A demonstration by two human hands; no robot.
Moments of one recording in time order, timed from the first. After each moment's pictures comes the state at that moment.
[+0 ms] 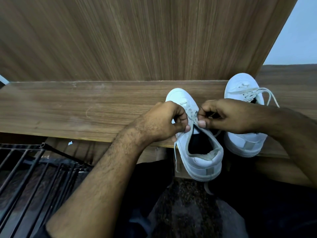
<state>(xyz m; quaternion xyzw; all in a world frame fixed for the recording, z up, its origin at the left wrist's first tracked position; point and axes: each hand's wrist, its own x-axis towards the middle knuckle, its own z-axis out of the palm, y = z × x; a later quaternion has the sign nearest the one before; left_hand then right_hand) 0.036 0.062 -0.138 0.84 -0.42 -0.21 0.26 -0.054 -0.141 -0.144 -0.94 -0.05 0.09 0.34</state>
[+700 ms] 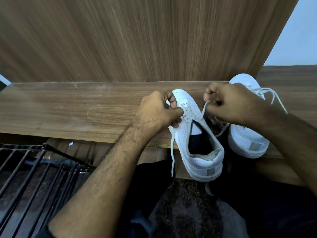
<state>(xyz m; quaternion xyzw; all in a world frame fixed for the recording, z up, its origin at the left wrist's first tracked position) 0.037 0.059 -0.131 0.85 -0.25 -0.17 0.43 -0.049 -0.130 -0.133 -0.96 0.10 -0.07 0.25</state>
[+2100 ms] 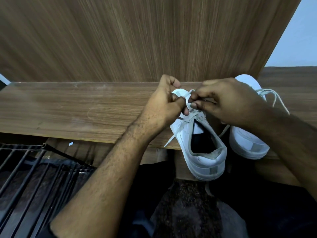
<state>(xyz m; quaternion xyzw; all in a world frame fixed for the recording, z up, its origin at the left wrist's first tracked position) 0.034 0.048 -0.128 0.79 -0.27 -0.18 0.53 -0.041 -0.124 -0.129 -0.97 -0.05 -0.16 0.19</state>
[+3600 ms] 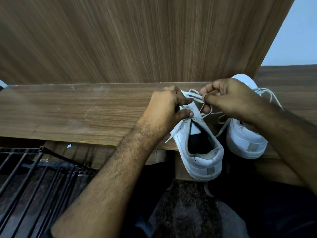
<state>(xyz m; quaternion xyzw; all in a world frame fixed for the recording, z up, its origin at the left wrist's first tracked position) 0.039 0.044 -0.135 0.83 -0.45 0.05 0.31 -0.044 -0.127 -0.132 -0.83 0.19 -0.08 0.51</state>
